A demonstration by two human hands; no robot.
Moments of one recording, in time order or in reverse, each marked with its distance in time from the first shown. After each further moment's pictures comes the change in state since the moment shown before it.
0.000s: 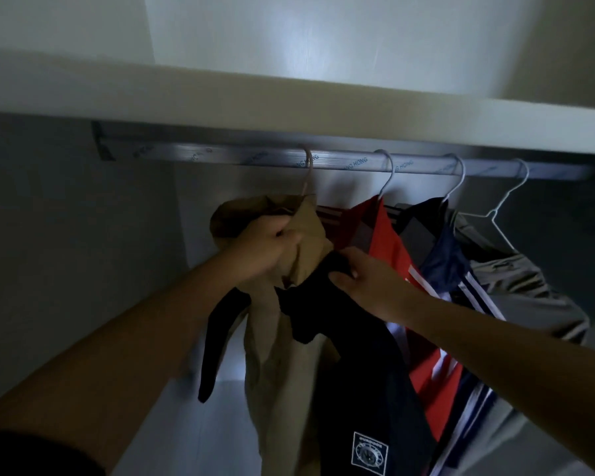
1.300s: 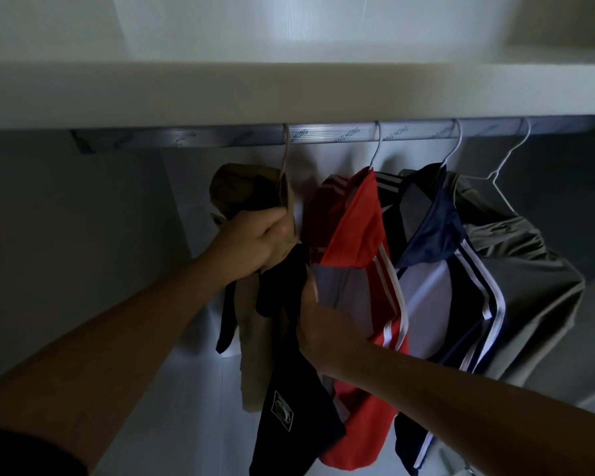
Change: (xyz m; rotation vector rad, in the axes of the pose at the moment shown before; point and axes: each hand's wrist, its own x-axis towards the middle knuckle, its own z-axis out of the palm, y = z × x) left_hand -0.012 -0.016 -0.005 0.247 -0.011 0.180; right_hand -0.040 -0.019 0.109 -0.171 -0.055 0.054
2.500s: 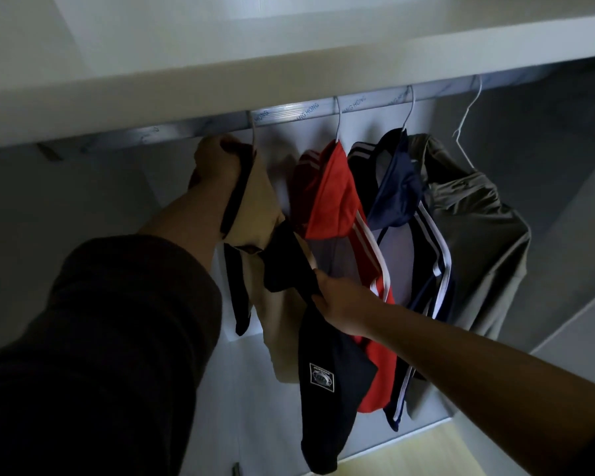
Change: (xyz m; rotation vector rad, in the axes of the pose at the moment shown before) left_hand 0.107 -0.013 -0.012 -0.048 0.456 -0.581; right_hand -0.024 0.042 -0.029 0.046 -0.165 -0.009
